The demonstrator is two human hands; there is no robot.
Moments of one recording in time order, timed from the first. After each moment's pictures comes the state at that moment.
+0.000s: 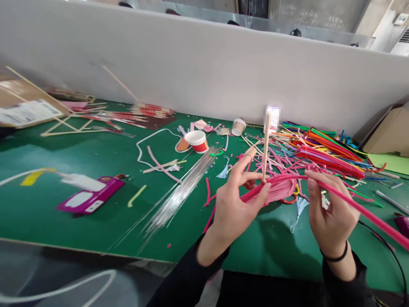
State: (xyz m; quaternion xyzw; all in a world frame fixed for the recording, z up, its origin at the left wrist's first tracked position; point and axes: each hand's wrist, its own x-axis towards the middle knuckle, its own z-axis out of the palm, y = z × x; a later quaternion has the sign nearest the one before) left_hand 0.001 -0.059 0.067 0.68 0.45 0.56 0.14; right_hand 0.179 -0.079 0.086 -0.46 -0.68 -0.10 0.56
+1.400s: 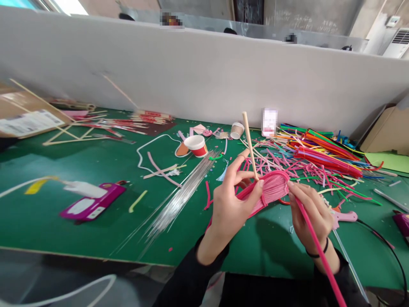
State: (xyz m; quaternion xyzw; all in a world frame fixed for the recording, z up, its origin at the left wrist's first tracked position) left_hand -0.001 -0.056 0.067 0.65 0.48 0.57 0.16; right_hand 0.169 -0.079 0.054 -0.38 -0.71 -0.12 0.57
